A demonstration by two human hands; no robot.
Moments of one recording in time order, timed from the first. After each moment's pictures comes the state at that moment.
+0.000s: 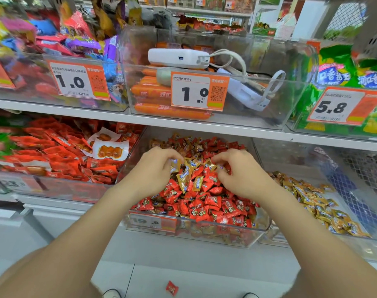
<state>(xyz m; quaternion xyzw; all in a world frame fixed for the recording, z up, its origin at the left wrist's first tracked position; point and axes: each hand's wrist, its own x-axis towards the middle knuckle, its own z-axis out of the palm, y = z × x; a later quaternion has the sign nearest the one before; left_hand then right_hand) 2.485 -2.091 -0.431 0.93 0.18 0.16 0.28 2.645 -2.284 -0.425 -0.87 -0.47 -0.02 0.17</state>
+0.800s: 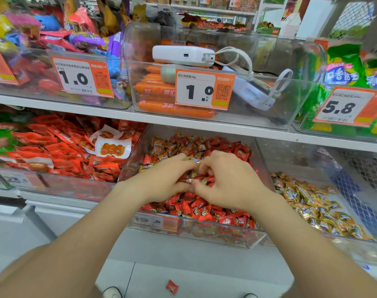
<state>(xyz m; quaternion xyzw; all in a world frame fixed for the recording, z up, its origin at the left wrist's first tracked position) 2.497 -2.090 -0.446 0.98 0.01 0.03 0.21 2.599 -2.273 -0.411 -0.84 -0.52 -0.04 0.14</state>
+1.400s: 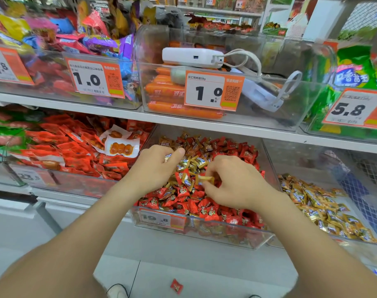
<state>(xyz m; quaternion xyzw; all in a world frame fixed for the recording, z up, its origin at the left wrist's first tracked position) 2.471 -2.081 -0.432 0.89 0.22 0.21 0.33 2.602 -2.268 -0.416 -0.83 -0.54 -0.03 0.12</state>
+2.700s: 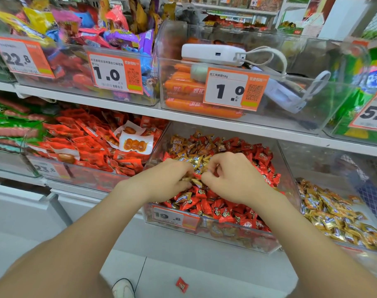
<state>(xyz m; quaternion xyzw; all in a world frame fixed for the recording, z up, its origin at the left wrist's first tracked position) 2.463 -2.070 -0.442 0.98 0.10 0.01 0.18 2.592 -2.233 -0.422 -0.85 -0.49 0.01 0.21</state>
